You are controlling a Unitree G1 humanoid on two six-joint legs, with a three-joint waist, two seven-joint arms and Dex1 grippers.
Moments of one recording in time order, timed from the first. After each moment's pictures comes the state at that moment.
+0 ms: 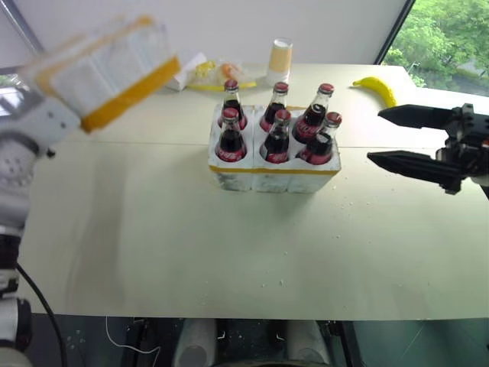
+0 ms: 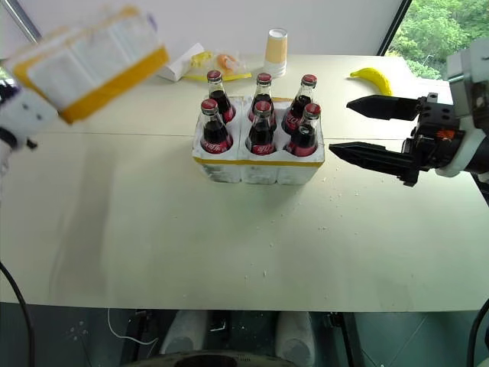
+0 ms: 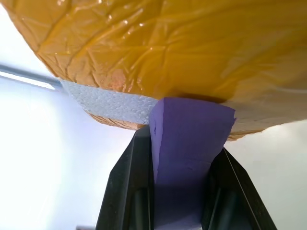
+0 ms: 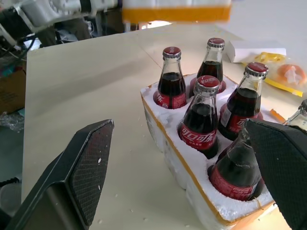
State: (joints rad) left arm -0.67 1.01 0.09 0.31 0.31 0.08 -0.31; right arm -0.43 -1.12 -0.48 -0.33 1.00 0.86 1.03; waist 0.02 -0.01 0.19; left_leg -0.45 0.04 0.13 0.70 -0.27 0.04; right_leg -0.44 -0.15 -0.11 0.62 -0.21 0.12
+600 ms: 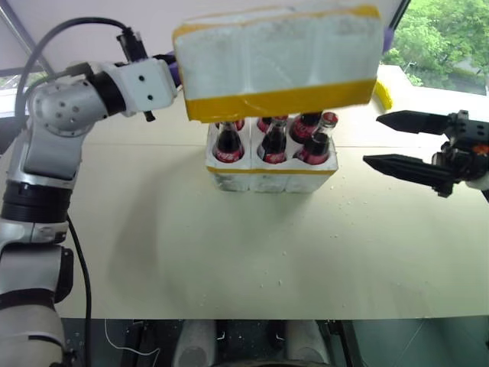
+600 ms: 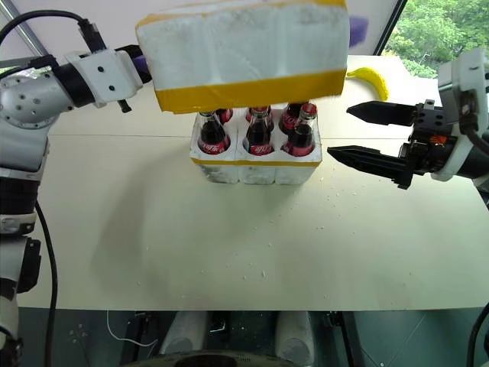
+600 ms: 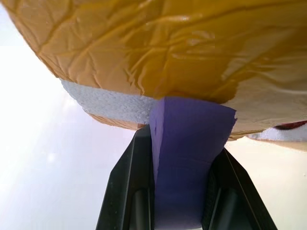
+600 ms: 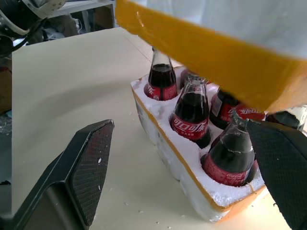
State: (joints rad) left arm -0.96 0.83 -0.14 0.27 0.16 -0.31 -0.76; right arm -0.39 -1.10 -0.50 -0.36 1.00 0.86 0.97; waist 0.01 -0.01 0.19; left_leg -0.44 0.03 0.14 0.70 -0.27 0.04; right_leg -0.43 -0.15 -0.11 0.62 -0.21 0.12
